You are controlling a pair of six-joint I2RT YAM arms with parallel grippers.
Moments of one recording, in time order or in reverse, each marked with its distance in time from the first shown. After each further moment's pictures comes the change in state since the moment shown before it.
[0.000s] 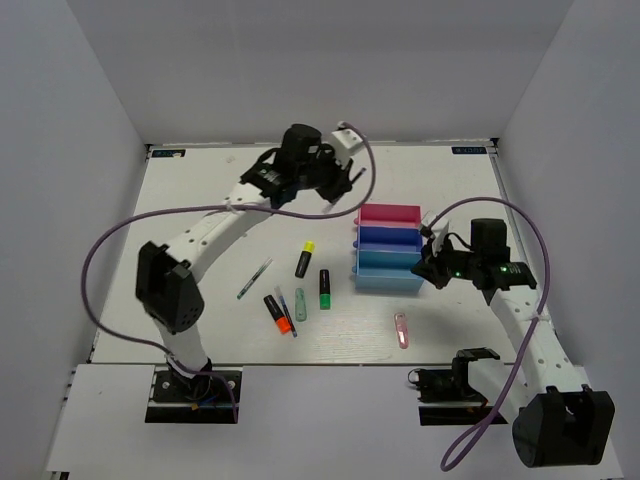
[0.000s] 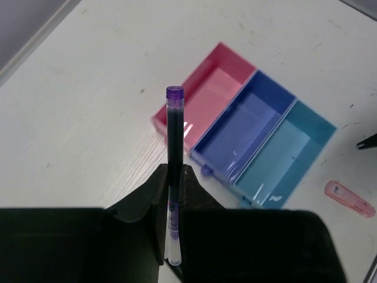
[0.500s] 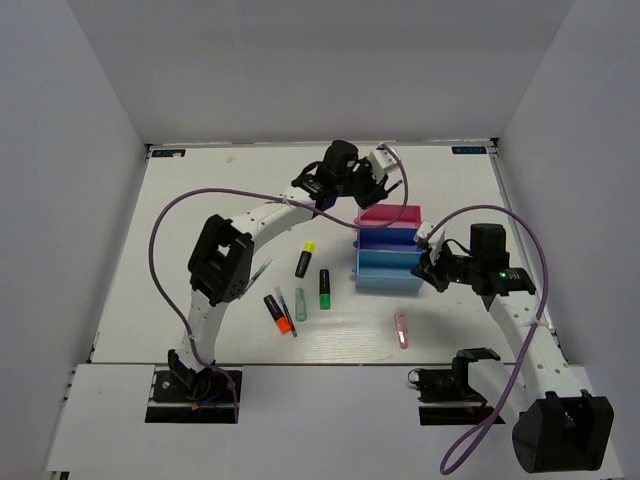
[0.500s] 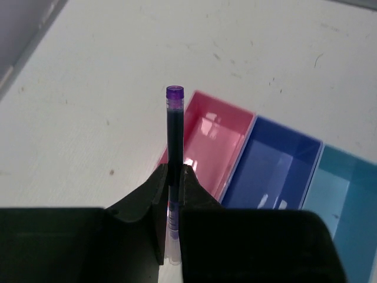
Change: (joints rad) left arm -0.086 0.418 0.149 0.321 0.155 0.112; right arm 0.000 -0.037 -0.065 0.018 -0.044 -0.200
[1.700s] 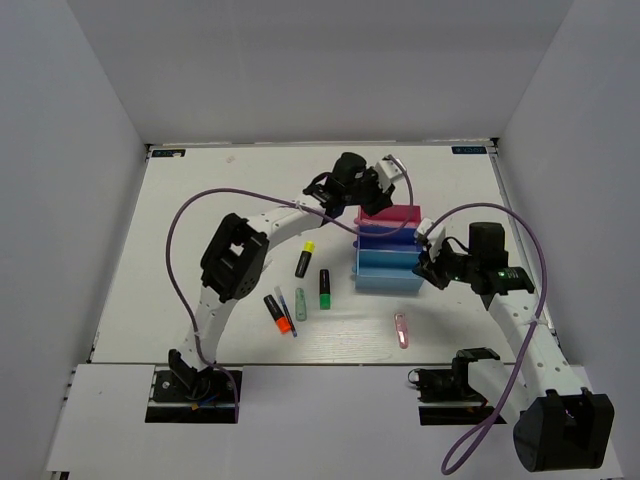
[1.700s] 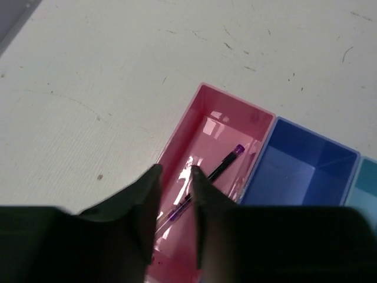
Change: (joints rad) left arm -0.034 0.140 0.048 0.117 -0.052 -0.020; right arm 0.011 0.008 0.000 0.018 0.073 0.030
